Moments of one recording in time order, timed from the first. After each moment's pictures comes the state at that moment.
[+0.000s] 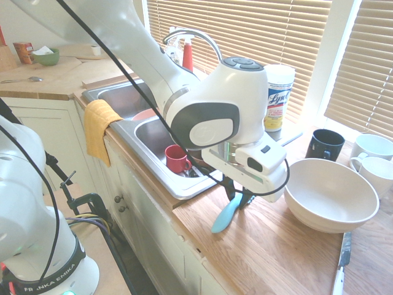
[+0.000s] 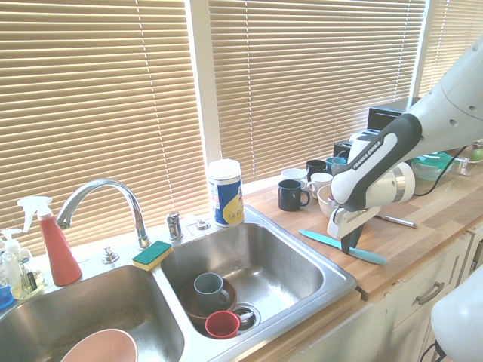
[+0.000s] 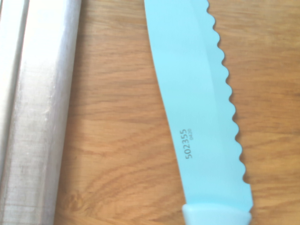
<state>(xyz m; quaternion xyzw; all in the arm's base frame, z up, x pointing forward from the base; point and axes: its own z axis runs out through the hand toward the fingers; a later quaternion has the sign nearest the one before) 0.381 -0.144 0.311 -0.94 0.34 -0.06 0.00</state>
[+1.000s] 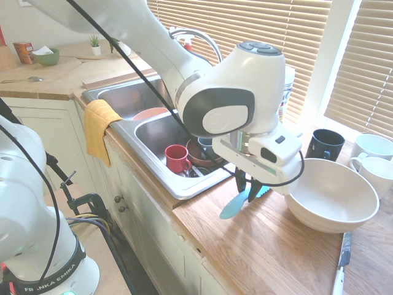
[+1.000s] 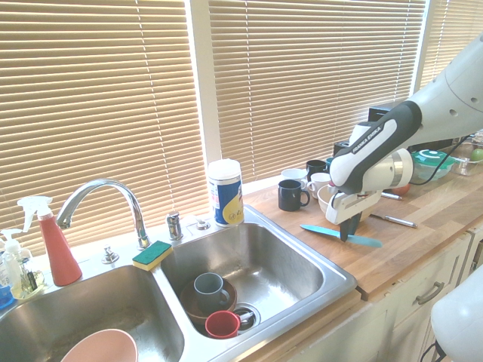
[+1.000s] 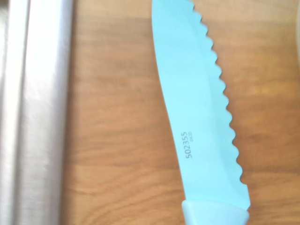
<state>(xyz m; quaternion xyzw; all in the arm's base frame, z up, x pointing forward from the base) 0.400 -0.154 0.362 -0.93 0.36 -0.07 0.02</state>
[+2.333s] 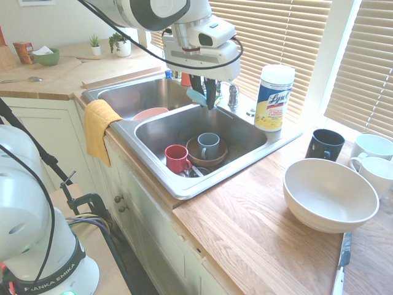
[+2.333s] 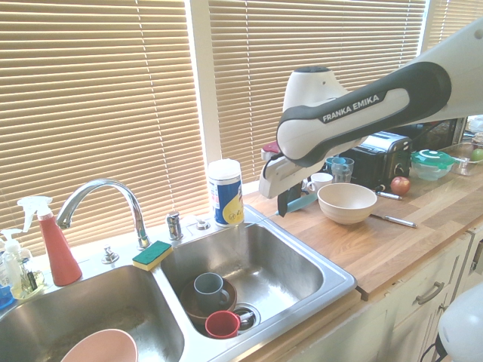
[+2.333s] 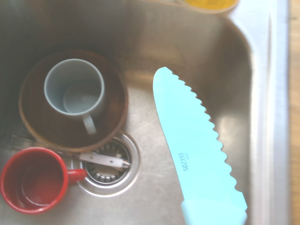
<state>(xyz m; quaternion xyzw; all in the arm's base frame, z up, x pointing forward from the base) 0.415 0.070 0.456 -0.94 0.30 -0.13 0.02</state>
